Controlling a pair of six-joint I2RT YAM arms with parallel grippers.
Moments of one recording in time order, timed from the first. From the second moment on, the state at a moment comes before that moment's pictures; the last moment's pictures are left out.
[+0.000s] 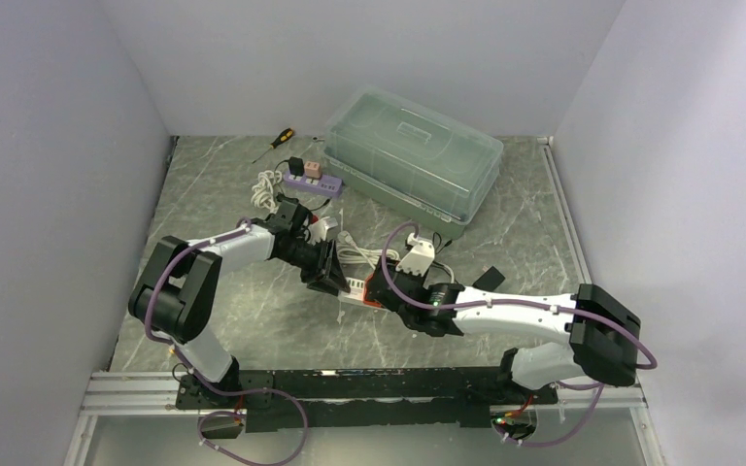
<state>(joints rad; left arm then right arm) -0.42 1.66 0.90 -0.42 0.83 -0.46 1.16 1.34 0.74 -0.25 0.66 1.16</state>
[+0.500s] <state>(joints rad) -0.42 1.66 0.90 -0.43 0.81 -0.45 1.20 1.48 0.91 -0.41 0.74 1.13</state>
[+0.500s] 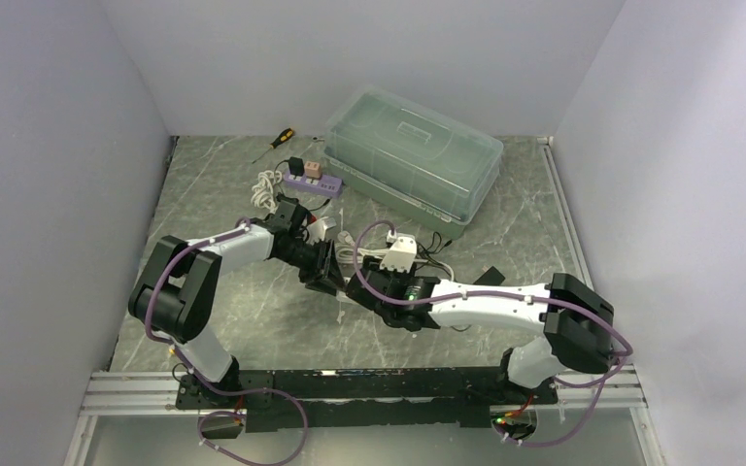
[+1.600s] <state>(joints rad) -0.43 1.66 0.92 -0.52 0.72 -0.41 1.22 1.55 1.01 -0.51 0.73 1.11</state>
